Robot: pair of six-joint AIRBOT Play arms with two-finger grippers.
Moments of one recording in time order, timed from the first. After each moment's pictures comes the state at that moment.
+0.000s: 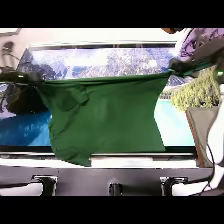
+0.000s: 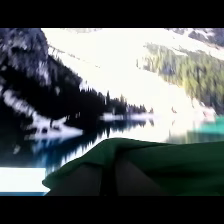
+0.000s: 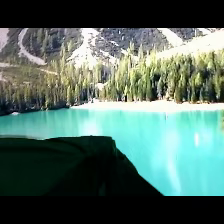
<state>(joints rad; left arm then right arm) 0.13 -1.51 1.58 1.32 -1.06 -1.42 -0.09 -1.66 1.93 1.84 -1.34 -1.49</state>
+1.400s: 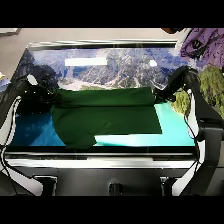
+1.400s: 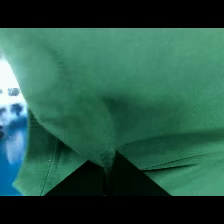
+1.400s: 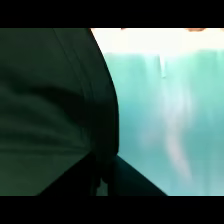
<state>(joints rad) 0.09 -1.87 1.63 1.38 -1.24 -1.41 -0.07 -2.03 1.93 1.87 -1.54 -1.48</state>
